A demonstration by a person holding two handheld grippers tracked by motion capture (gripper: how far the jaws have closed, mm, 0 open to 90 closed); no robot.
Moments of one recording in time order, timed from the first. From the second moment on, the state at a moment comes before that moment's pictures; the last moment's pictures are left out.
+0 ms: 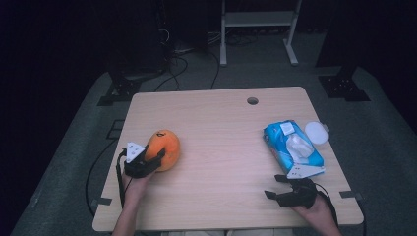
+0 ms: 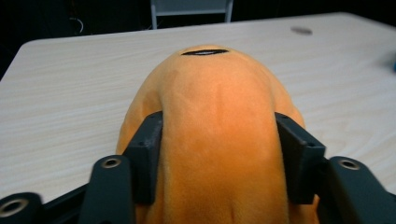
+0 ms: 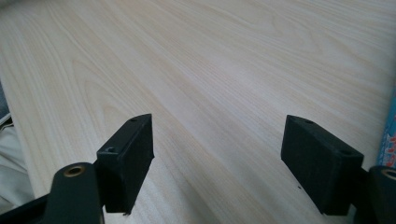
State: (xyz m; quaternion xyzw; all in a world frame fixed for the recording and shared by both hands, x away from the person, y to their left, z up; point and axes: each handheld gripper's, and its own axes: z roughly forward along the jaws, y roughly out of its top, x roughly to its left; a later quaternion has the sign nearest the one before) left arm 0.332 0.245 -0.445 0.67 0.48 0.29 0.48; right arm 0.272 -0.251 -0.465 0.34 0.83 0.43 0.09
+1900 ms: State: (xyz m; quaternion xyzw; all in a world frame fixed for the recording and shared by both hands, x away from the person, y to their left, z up) left arm 0.298 0.086 -0.458 0.77 0.27 0.17 0.55; right arm 0.270 -0.257 -0.463 0.35 0.83 0.43 0.10
